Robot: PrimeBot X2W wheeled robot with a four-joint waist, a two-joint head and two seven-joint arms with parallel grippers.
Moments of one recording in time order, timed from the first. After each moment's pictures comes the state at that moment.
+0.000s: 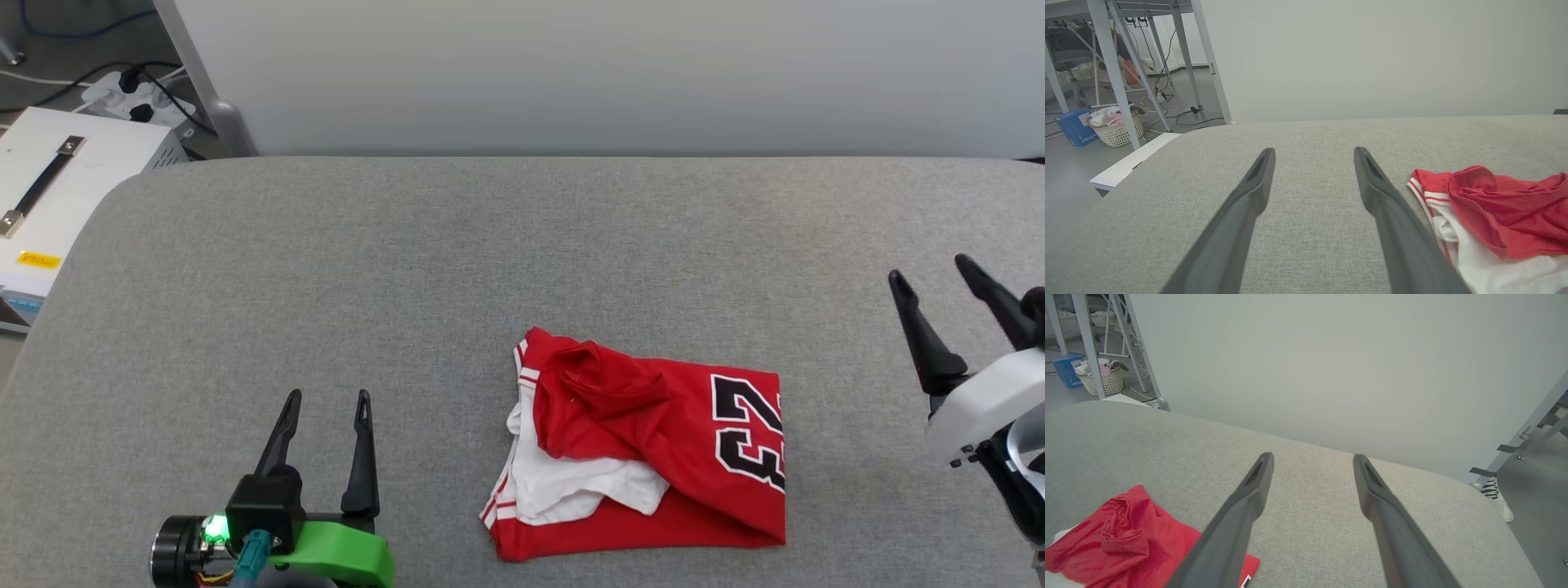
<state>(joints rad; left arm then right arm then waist) 0.06 0.06 -0.06 0.05 -0.04 -0.01 -0.26 -0.17 -0.41 0.06 -0.02 0.34 0.13 0.08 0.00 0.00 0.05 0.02</state>
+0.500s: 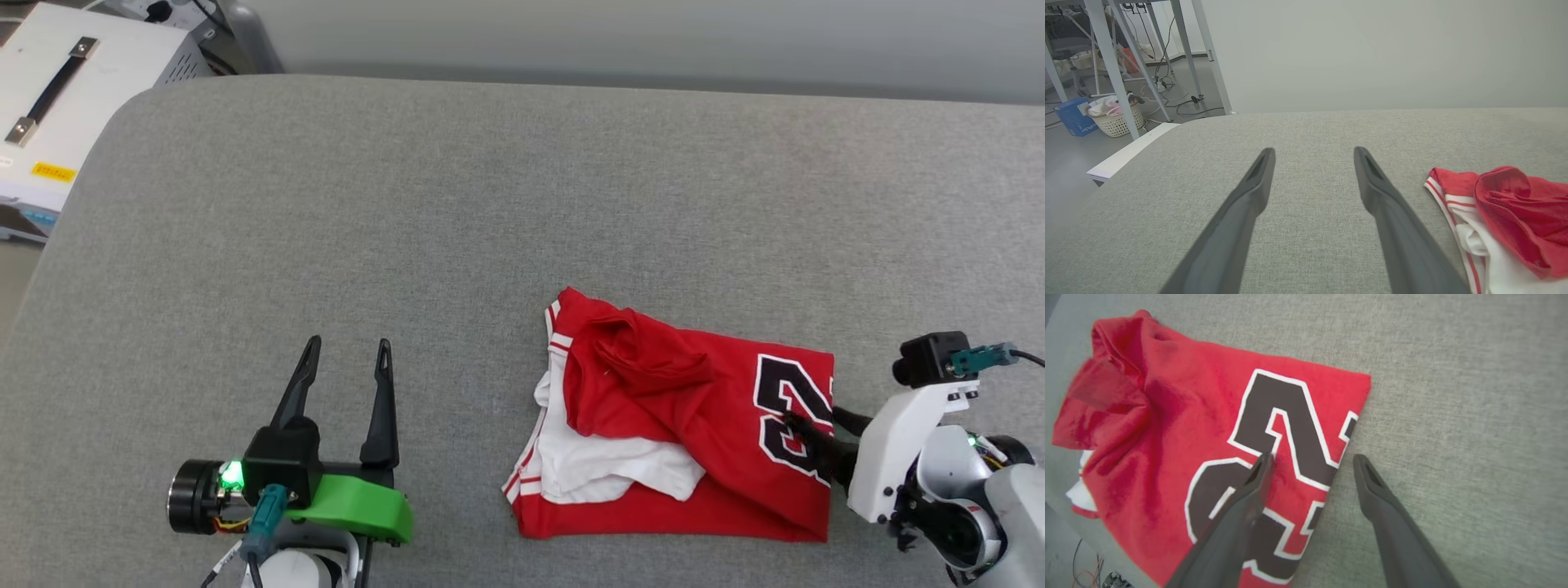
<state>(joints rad) -0.04 0.06 -0.10 0.05 -0.04 0.00 -0.26 -0.22 -0.41 0.27 0.24 0.74 0.13 0.48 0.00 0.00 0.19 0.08</state>
